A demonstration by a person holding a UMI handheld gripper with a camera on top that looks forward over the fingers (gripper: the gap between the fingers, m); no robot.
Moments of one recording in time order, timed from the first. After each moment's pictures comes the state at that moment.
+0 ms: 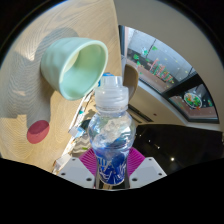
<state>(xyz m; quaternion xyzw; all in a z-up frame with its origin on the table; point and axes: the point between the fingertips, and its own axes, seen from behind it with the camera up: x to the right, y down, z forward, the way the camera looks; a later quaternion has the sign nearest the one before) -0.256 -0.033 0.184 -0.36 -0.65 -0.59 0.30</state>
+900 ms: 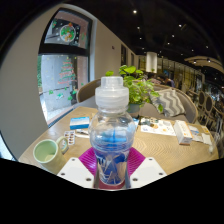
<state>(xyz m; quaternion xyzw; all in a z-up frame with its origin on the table) -0.182 -0.041 0.093 -0.84 -0.13 0.07 0.52</state>
